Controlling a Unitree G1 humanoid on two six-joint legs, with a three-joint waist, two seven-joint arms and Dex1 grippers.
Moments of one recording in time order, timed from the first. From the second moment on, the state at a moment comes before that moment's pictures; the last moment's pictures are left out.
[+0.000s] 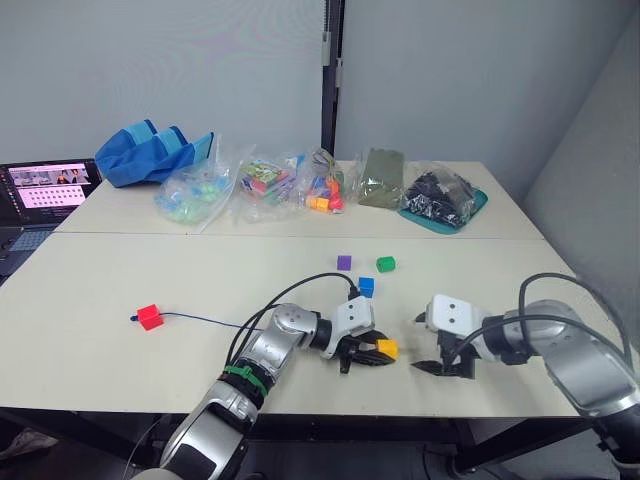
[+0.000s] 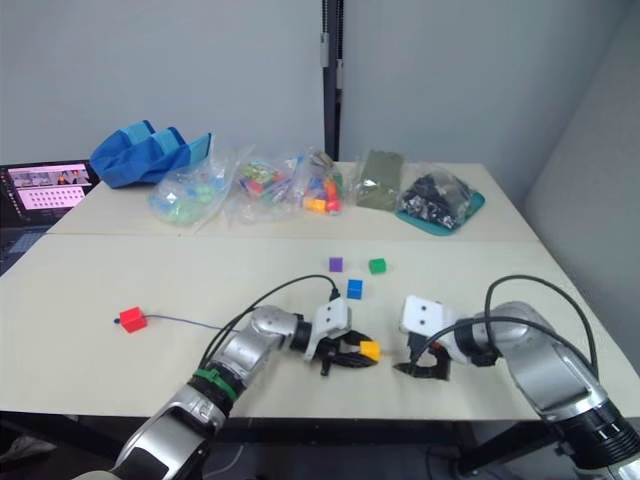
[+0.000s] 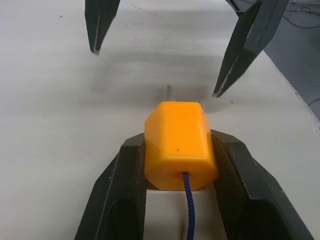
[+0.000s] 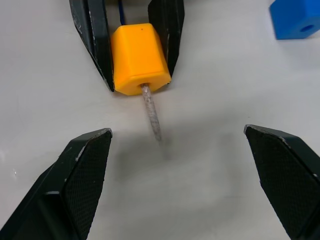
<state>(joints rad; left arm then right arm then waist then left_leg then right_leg) -0.74 0.12 -0.36 0.59 -0.04 0.05 -1.18 -0.38 -0.92 0.20 -0.25 0.08 0.49 1.10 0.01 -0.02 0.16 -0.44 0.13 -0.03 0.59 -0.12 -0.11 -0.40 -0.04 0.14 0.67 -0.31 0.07</state>
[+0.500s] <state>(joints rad) -0.72 0.14 -0.36 0.54 -0.04 0.07 -1.18 -0.40 -0.85 0.24 -0.15 0.07 0.43 1.13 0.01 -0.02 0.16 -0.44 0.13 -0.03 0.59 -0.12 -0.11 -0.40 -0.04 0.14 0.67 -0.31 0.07</state>
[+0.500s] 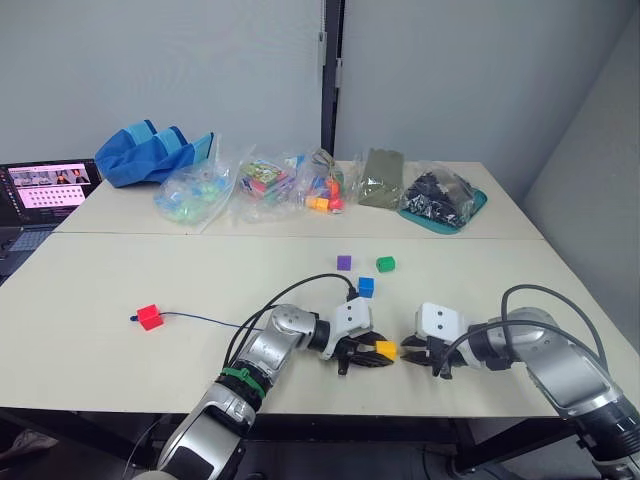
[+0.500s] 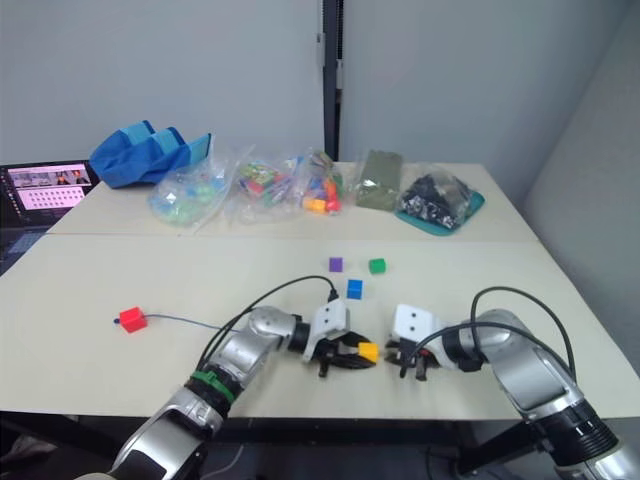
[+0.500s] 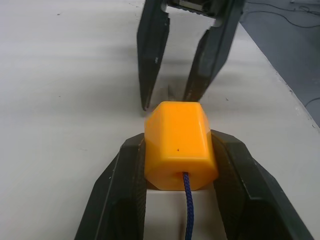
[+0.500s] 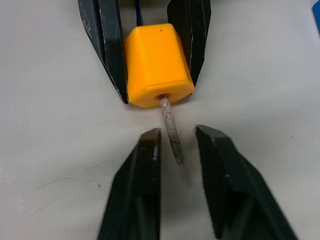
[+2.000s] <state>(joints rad) -0.50 1.03 0.04 0.83 -0.10 -0.11 -1.21 -0.62 -0.71 0.33 0.18 0.01 0.21 1.25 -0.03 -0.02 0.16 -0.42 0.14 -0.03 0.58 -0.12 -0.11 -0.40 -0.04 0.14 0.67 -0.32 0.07</state>
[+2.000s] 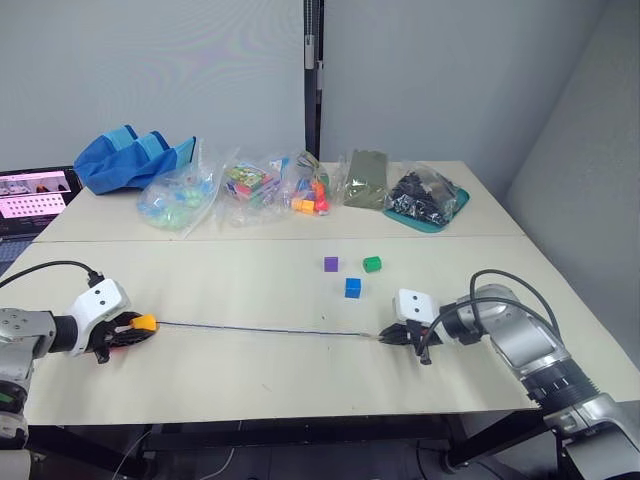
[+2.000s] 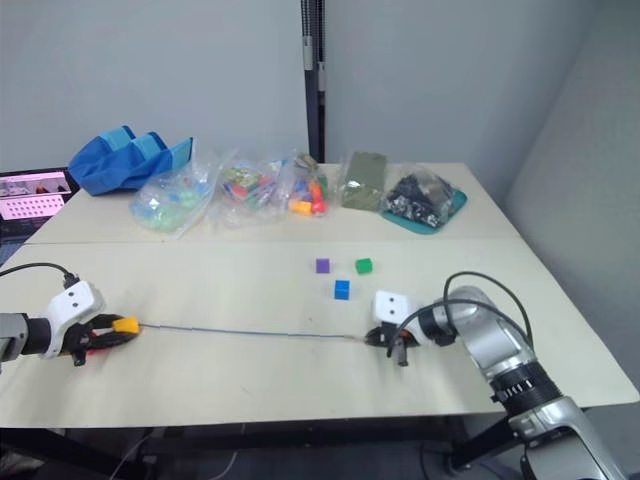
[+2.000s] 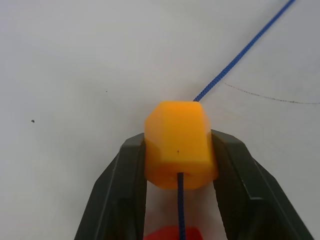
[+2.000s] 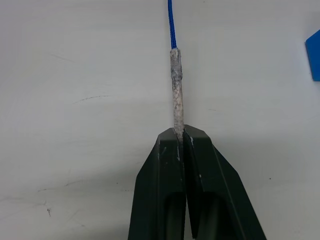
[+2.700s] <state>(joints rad) -0.57 1.06 0.12 0.82 -0.16 -0.05 -1.25 -0.61 -0.71 0.32 0.17 0.01 0.22 1.24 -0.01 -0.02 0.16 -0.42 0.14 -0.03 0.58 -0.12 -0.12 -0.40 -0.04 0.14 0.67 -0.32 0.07</state>
